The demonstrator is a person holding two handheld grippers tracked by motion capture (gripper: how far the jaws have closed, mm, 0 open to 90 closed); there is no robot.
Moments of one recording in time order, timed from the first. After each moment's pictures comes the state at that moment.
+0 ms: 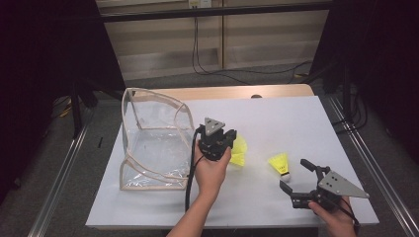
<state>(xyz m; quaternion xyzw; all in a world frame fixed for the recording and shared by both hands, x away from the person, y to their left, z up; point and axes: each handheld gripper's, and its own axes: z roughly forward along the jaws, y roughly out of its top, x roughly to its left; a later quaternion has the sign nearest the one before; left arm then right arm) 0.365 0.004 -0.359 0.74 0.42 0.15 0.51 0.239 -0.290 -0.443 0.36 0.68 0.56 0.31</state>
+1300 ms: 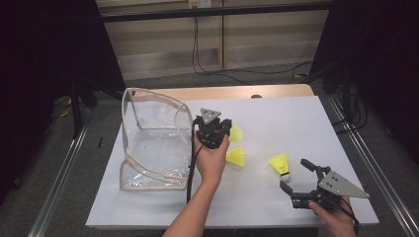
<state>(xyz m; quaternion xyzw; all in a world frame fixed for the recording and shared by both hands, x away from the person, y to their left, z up) 0.395 0.003 -0.360 0.71 0.46 0.18 0.50 0.239 -0.290 -0.443 0.36 0.68 0.56 0.31</state>
